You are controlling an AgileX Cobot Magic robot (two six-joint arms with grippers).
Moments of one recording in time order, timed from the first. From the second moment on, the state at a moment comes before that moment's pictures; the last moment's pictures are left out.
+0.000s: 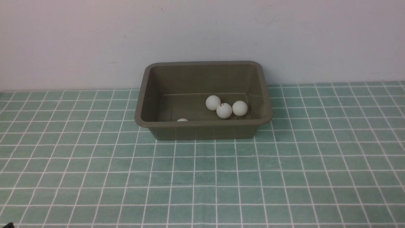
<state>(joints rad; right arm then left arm) -0.06 -0.01 0.02 0.28 0.43 -0.40 -0.12 -0.01 0.03 0.01 0.38 0.04</state>
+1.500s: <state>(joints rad) -0.06 -0.01 0.02 -0.04 0.41 -0.05 -0.12 -0.01 0.03 0.01 0.38 0.04</state>
